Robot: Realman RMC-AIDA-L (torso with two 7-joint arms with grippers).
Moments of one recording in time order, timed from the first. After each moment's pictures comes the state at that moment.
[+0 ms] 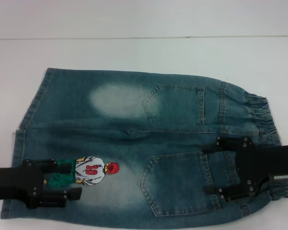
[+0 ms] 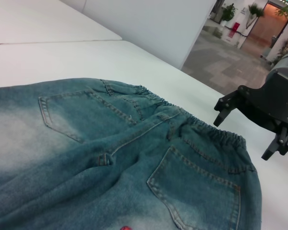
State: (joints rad) left arm -0.41 -2.07 0.47 0.75 2.35 1.82 -1.41; right arm 0.44 2.10 -0.76 -0.74 -2.13 -1.72 1.01
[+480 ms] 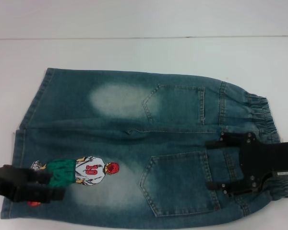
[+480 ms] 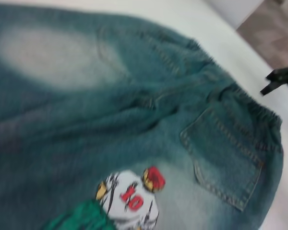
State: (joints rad) left arm -0.42 -2.08 0.55 0.99 2.45 1.89 -1.86; right arm 0.44 2.09 -0.75 -0.75 -2.13 -1.72 1.01
